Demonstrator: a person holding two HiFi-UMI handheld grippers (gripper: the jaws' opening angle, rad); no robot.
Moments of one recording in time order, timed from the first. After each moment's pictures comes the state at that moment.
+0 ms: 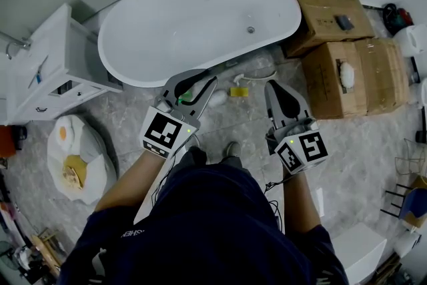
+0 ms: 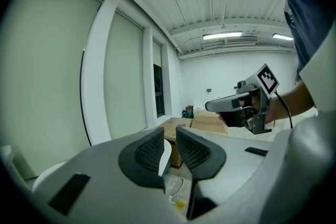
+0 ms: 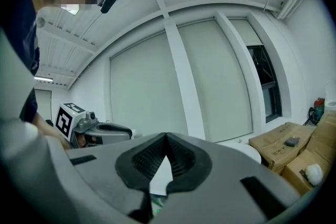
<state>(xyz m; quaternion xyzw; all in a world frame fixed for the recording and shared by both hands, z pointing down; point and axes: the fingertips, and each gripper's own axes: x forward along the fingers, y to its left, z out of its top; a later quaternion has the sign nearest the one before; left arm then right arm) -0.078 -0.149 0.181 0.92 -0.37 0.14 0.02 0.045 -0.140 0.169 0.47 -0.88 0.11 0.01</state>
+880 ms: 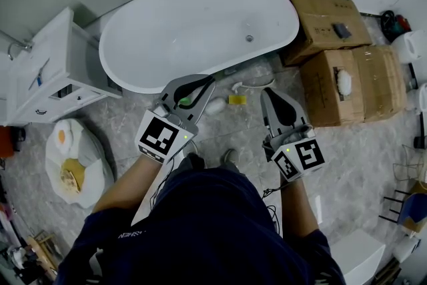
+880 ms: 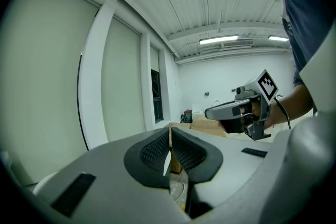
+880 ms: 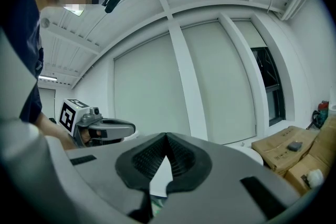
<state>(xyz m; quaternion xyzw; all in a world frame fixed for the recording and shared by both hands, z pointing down) -0.075 -0.149 0.152 0.93 -0.36 0.11 0.00 0.037 -0.135 0.154 0.45 -0.89 0.10 0.01</state>
